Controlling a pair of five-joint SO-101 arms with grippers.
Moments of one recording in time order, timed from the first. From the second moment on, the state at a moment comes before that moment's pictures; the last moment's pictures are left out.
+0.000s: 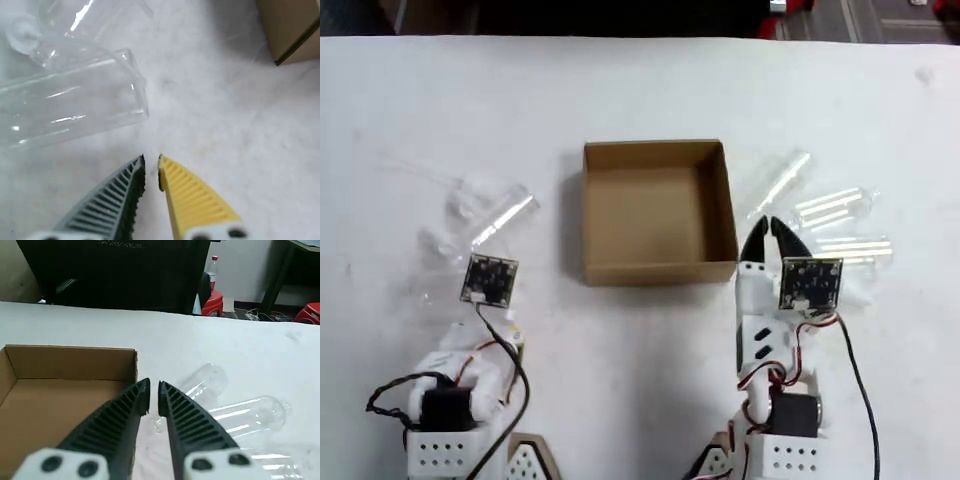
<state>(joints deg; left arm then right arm) -7.4 -104.0 97.1 73.6 -6.5 0.5 -102.9 96.4 26.5 6.9</state>
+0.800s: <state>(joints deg) -7.4 -104.0 97.1 73.6 -6.5 -32.4 -81.5 69.8 25.1 6.9</state>
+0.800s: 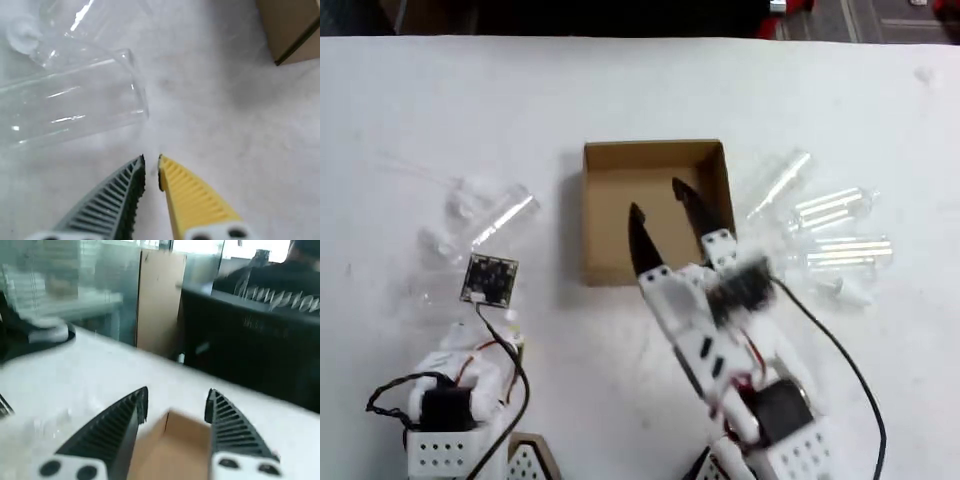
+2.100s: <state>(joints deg) -20.1 -104.9 60.0 73.6 -43.7 -23.1 -50.2 72.4 17.1 6.9</state>
